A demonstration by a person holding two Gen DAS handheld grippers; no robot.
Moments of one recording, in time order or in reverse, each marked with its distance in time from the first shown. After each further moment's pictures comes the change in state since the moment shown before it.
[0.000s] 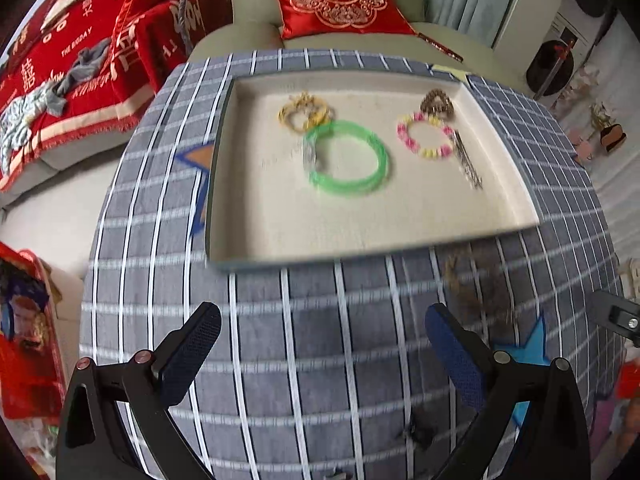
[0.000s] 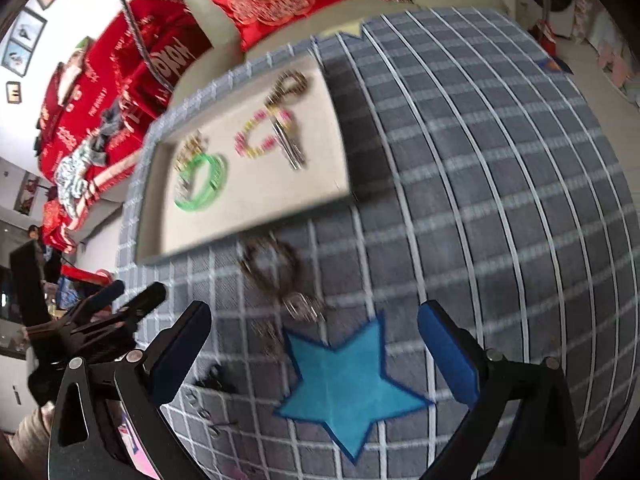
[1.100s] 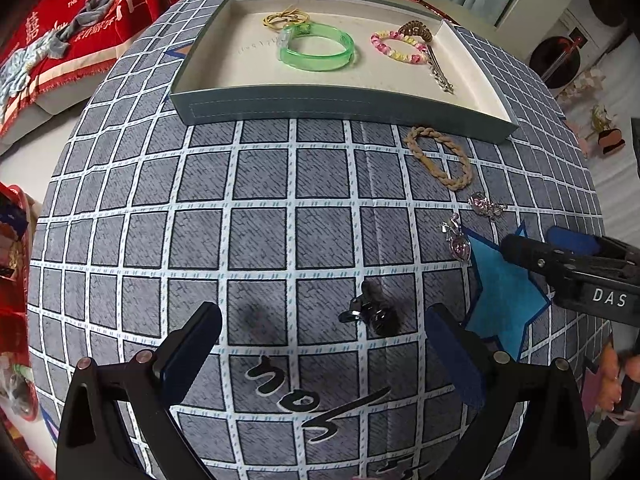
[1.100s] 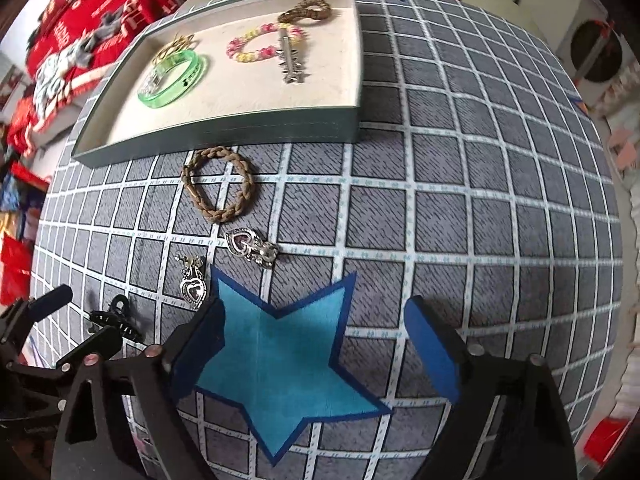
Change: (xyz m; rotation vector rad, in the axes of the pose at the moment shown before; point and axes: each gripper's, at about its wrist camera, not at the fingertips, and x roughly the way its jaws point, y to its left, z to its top) left arm 0.000 -0.024 -0.090 -0.093 0.101 -0.052; right arm 0.046 0.013 -0.017 -0.310 0.110 -0.201
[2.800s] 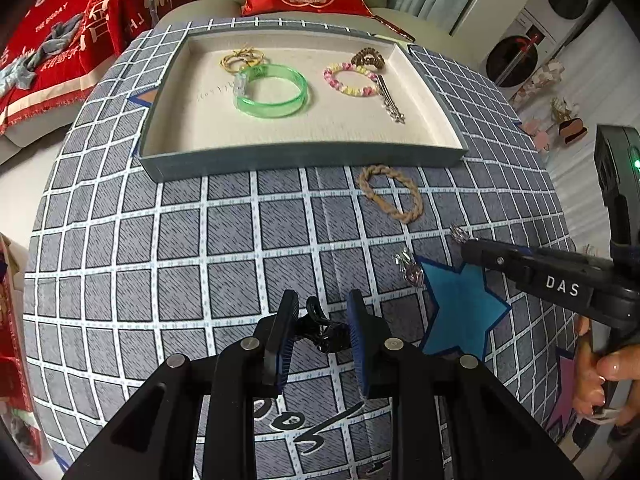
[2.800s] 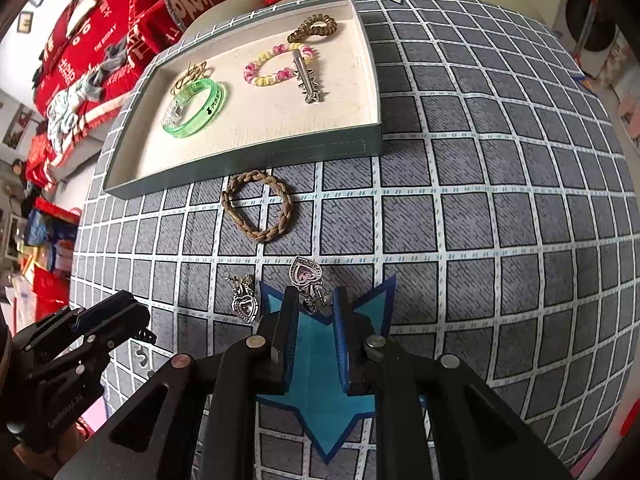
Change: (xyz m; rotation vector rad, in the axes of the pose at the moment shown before) left arm -0.009 -0.023 0.032 0.087 -0.067 -0.129; right arm -0.019 0.003 -0.007 0.137 -0.040 0.131
